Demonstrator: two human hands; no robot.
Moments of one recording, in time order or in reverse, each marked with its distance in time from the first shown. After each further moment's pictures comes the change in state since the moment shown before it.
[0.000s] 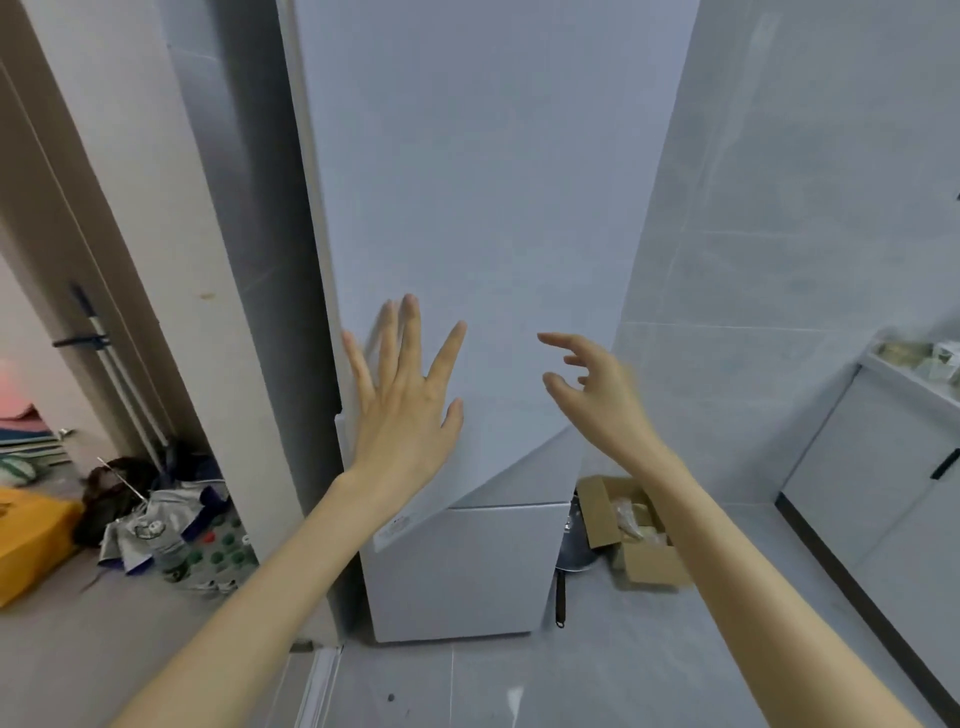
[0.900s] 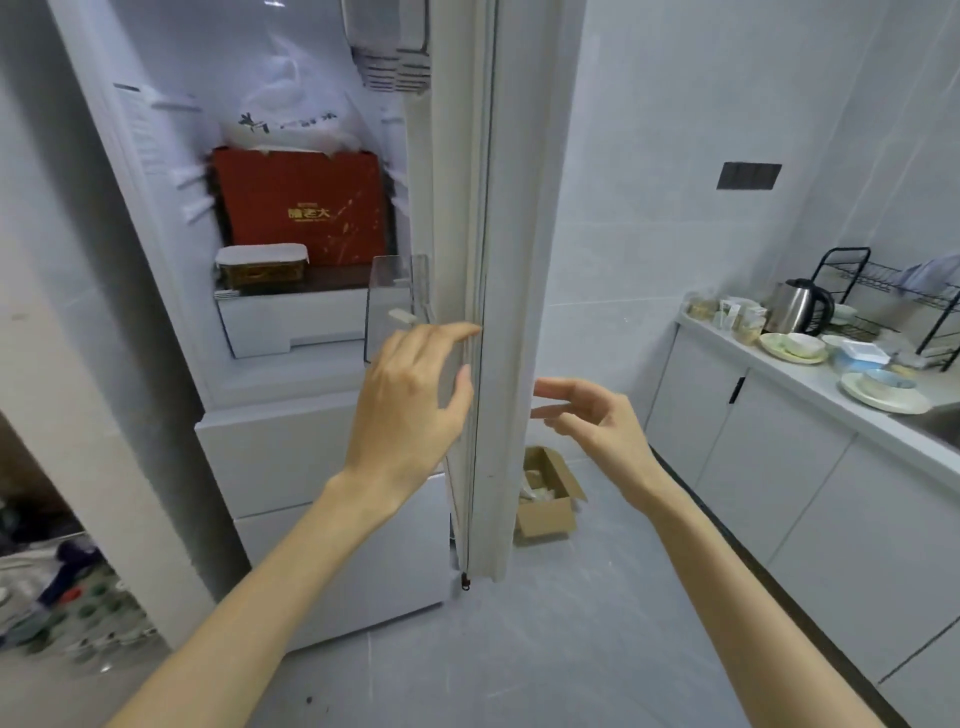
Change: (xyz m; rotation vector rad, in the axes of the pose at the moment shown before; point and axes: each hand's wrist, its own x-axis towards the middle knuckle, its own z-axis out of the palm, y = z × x) left_hand -0.041 0.183 -0.087 -0.670 0.195 0.207; right_hand -0.161 0.031 -0.170 0.315 0.081 0.185
